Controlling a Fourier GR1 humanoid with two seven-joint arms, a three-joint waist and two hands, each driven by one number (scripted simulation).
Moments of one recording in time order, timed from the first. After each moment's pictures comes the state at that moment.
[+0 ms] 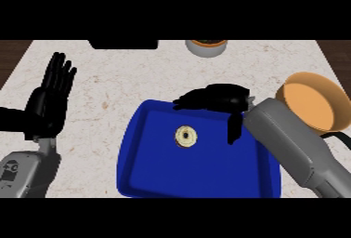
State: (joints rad) left arm -0.27 0.31 -0.03 -1.51 0.26 0.21 -0.01; right arm -0.81 -0.34 0.59 -0.98 0.59 0.44 -0.61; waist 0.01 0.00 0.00
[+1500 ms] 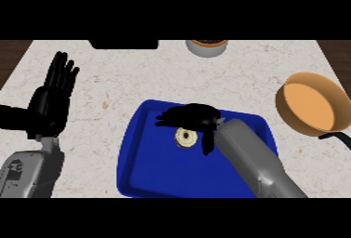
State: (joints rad) left arm -0.28 0.24 0.05 -1.52 0.18 0.14 0.02; right arm -0.74 -0.04 0.45 -0.74 0.98 0.25 -0.67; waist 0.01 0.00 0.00
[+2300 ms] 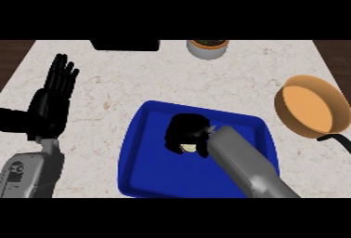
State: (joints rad) left arm -0.27 0.22 0.07 -1.51 0.16 0.12 0.01; right arm -0.73 -0.03 0.59 -0.76 1.00 0.09 -0.78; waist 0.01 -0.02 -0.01
